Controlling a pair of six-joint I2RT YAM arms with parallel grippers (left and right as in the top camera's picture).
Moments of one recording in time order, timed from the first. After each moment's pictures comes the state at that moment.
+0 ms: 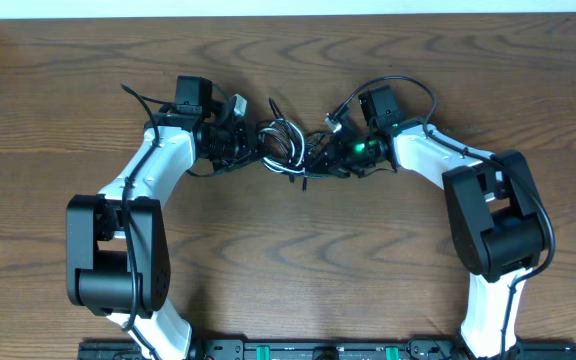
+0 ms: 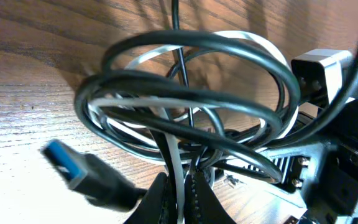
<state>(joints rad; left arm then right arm) -0.09 1.85 1.20 -0.58 0.67 -0.37 0.35 2.10 1.28 -0.38 -0.88 0.45</state>
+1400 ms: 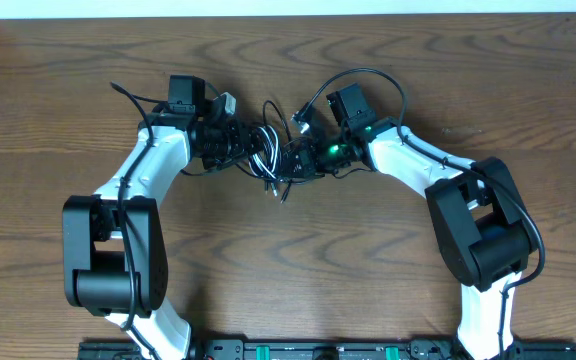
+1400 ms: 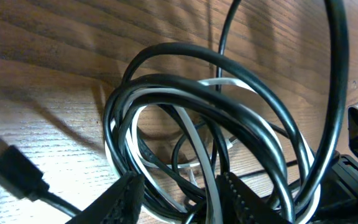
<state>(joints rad) -0.07 1.85 1.20 -0.58 0.57 -0.36 0.48 2.09 1.35 -0.31 -0.96 0.40</state>
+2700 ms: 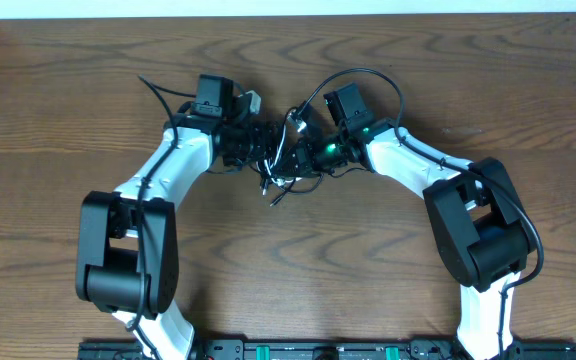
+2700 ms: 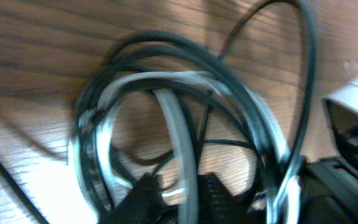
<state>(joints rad) -0.19 1.86 1.20 -0.50 0.54 -0.36 0.49 2.09 1.35 -0.26 -0.98 0.46</state>
